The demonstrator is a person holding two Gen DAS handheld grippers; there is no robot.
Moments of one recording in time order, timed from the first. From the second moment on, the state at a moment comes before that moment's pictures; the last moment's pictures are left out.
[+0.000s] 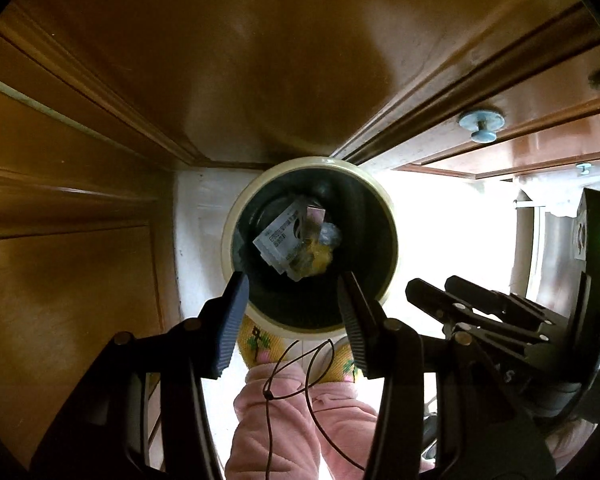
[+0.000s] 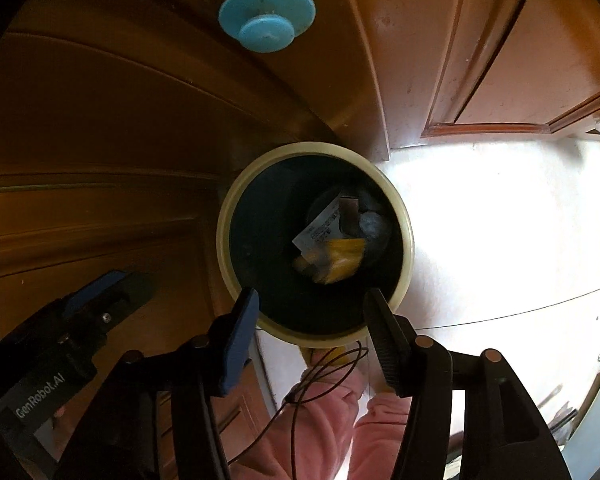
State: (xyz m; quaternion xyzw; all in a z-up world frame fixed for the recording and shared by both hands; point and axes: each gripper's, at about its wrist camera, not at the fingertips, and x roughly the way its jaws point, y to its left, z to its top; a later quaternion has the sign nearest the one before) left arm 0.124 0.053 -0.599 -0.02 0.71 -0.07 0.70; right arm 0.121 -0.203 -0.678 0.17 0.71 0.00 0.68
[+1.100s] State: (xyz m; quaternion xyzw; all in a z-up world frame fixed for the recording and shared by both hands) left arm 0.039 0.032 -0.234 0.01 0.59 -0.10 0.80; right arm 0.042 -0.192 -0.314 0.14 0.60 0.04 0.78
